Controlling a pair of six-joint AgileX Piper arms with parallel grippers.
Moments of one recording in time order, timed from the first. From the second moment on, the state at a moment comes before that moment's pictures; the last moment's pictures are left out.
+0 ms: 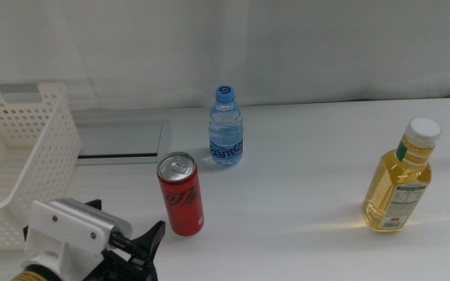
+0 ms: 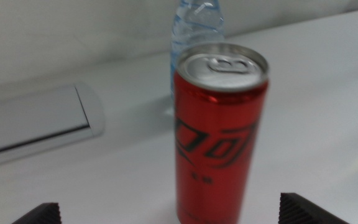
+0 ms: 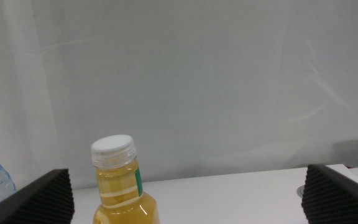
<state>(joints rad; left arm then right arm) -0.55 1.19 -0.16 -0.27 -0.56 0.14 0.13 0.00 0.00 0.23 -0.01 -0.15</state>
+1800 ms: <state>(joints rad) -0.52 1.57 -0.50 -0.12 -0.68 -0.07 0.13 0.00 0.00 0.26 -0.01 -0.15</state>
